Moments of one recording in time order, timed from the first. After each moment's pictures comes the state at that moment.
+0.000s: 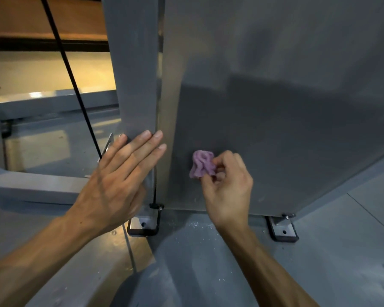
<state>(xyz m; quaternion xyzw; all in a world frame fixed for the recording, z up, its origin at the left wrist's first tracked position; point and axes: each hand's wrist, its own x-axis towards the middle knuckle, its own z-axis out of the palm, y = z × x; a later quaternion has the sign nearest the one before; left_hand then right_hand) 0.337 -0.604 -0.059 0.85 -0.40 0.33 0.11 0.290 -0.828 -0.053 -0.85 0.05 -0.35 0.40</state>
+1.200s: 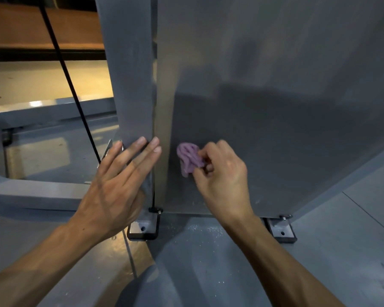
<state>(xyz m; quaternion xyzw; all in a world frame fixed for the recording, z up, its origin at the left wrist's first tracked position) 0.329 -0.609 -0.059 0.86 -0.38 0.31 0.13 0.296 -0.834 -0.022 -0.90 -0.06 -0.34 0.26</state>
